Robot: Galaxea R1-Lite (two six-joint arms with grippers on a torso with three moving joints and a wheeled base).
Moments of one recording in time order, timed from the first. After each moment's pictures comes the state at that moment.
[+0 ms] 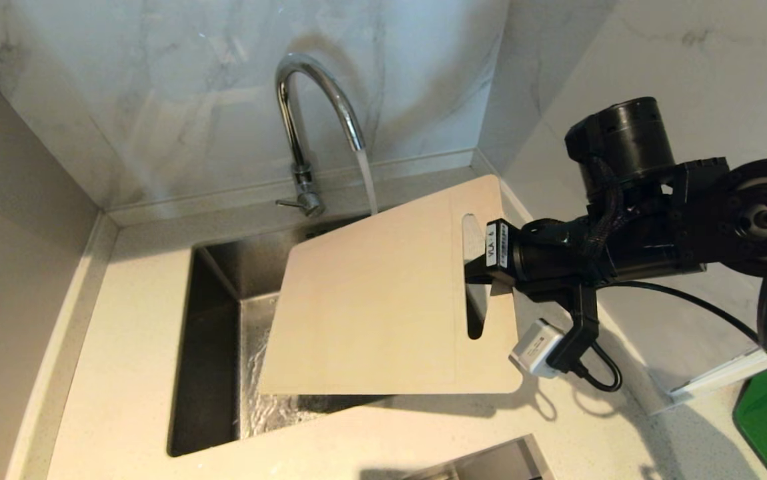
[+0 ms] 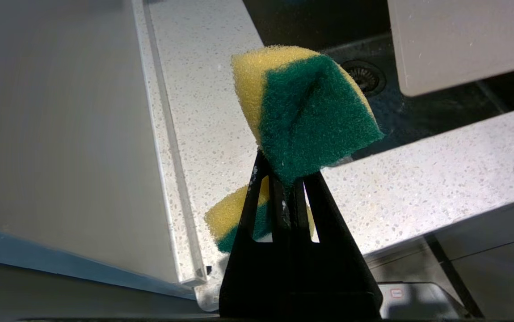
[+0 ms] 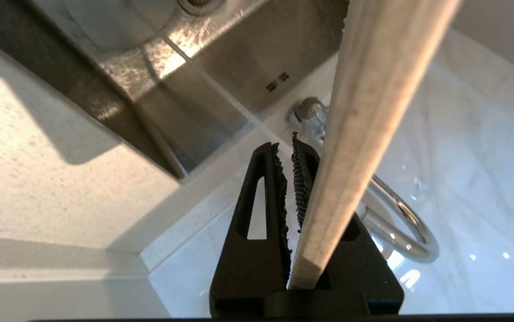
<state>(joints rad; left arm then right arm) 0.00 0.00 0.00 0.00 0.00 0.03 0.37 1.66 -1.36 0.26 0.38 -2.63</state>
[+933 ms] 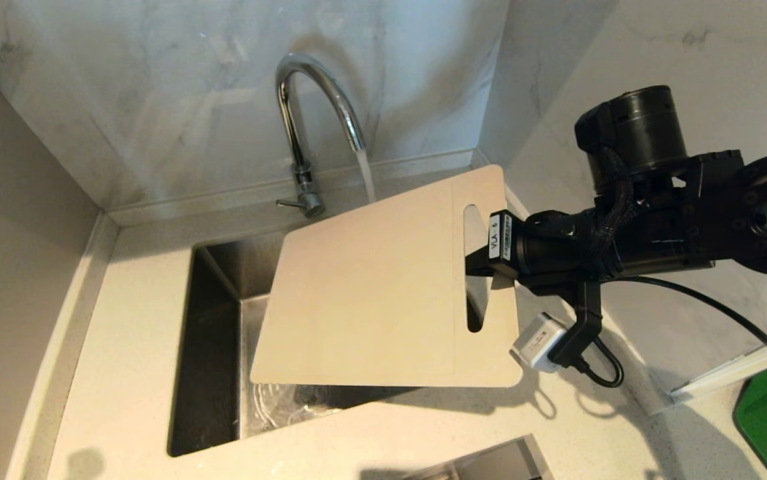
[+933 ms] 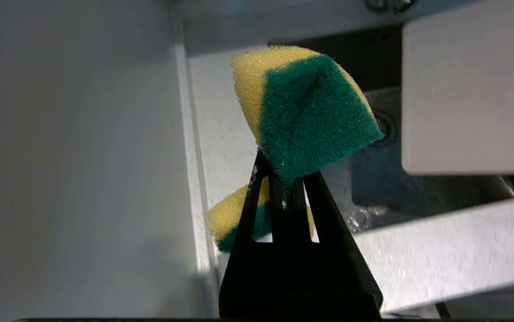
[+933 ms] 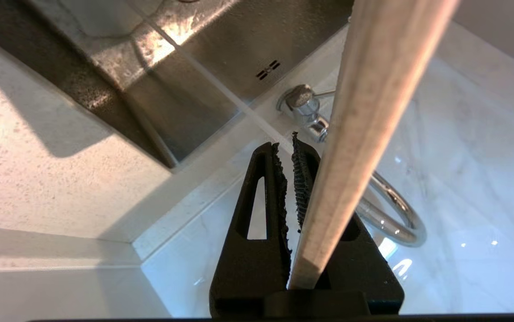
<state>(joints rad) 0.00 0.35 -0.43 0.09 0.09 -0.02 0.37 1.65 -1.36 0.25 0.39 -2.63</state>
